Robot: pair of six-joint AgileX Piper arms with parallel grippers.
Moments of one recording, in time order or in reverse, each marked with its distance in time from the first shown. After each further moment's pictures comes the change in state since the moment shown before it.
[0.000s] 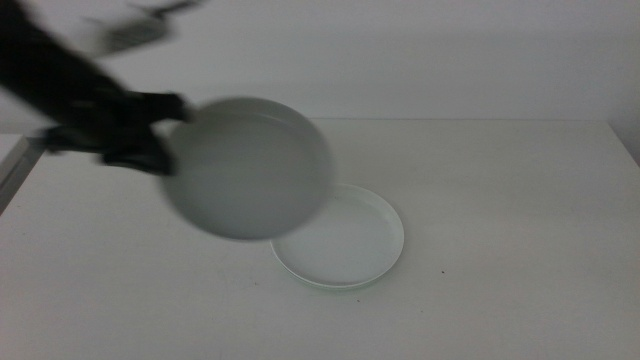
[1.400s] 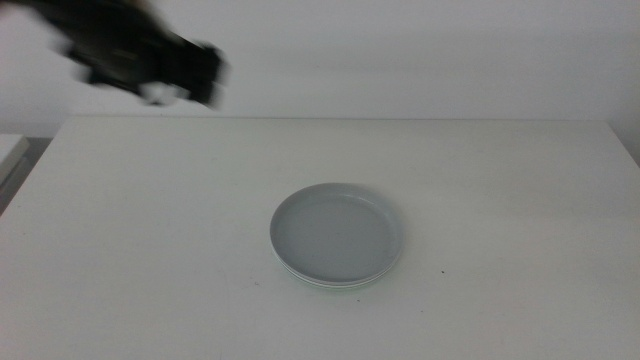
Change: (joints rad) left arm -0.207 0.001 -0.161 0.407 -0.115 -0.062; right arm 0.000 0.000 0.000 0.000 0.000 0.000
